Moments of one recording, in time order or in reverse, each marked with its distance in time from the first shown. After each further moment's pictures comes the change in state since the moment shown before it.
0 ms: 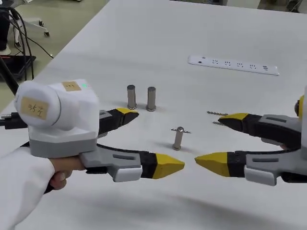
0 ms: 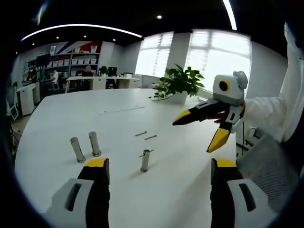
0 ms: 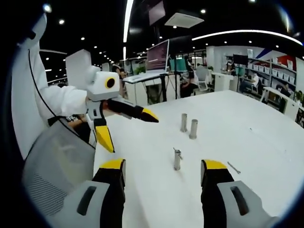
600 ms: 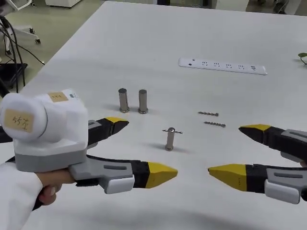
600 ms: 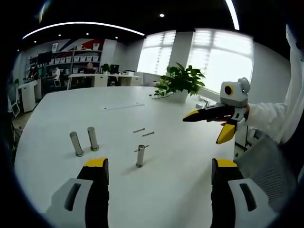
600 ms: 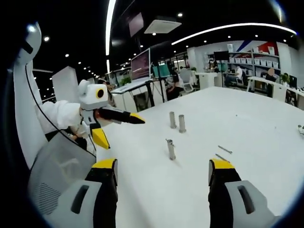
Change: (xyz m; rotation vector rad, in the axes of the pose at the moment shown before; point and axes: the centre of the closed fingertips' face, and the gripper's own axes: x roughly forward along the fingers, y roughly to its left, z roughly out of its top) left arm 0.002 -0.010 -0.004 -0.022 0.016 0.014; right arm -0.033 -0.013 -0.019 0.154 -0.065 -0.094
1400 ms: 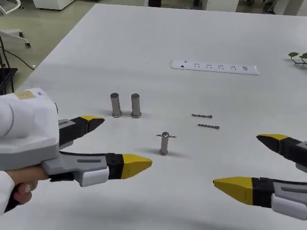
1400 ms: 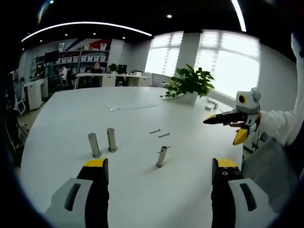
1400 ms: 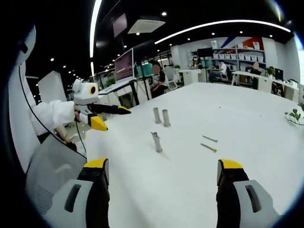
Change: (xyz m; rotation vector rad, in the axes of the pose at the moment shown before) left arm -0.012 0.049 0.009 -0.014 -0.010 0.068; right arm -0.016 -0.017 -0.016 0.068 0.005 -0.138
